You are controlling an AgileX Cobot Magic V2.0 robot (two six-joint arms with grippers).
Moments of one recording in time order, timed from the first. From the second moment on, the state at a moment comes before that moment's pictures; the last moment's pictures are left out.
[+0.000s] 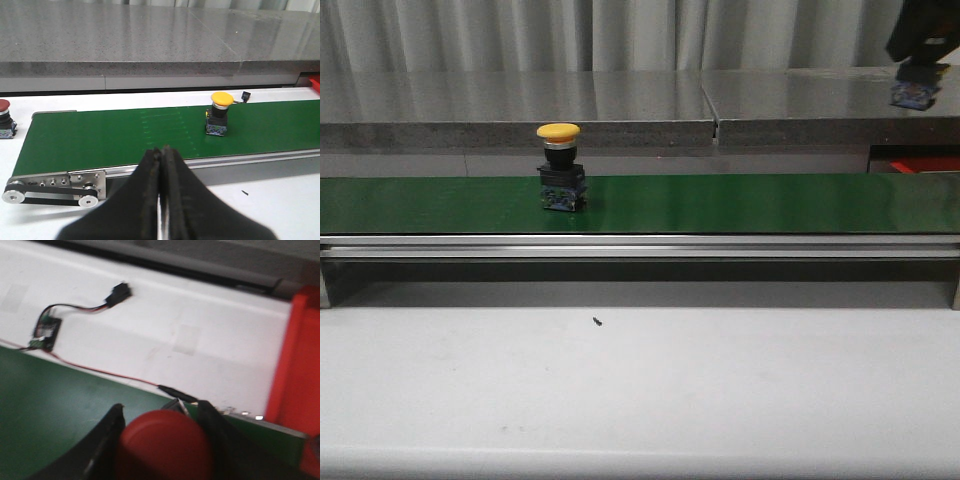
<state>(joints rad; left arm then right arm) -0.05 0.37 -0.46 -0.55 0.45 0.45 -0.15 1.85 -1.71 0.41 0.85 -0.46</state>
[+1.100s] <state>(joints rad) -0.05 0.37 -0.46 -0.55 0.45 0.45 -0.35 2.41 -2.19 0.33 0.81 -0.45</state>
